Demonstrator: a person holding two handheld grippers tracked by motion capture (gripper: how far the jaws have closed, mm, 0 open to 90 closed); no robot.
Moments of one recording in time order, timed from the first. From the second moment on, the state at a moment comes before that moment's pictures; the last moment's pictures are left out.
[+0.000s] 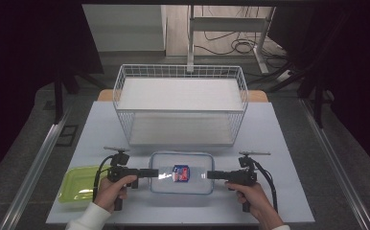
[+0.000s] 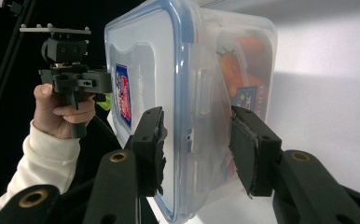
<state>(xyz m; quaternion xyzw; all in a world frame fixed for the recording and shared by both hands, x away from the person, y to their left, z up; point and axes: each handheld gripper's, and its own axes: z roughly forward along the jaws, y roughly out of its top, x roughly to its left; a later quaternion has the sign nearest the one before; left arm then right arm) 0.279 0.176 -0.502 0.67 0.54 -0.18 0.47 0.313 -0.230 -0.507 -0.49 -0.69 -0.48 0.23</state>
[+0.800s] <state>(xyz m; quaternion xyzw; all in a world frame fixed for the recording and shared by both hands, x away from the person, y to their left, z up) 0.275 0.168 -0.449 0.68 0.52 -0.15 0.50 0.314 -0.240 -0.452 -0.47 -0.70 -0.51 0.20</state>
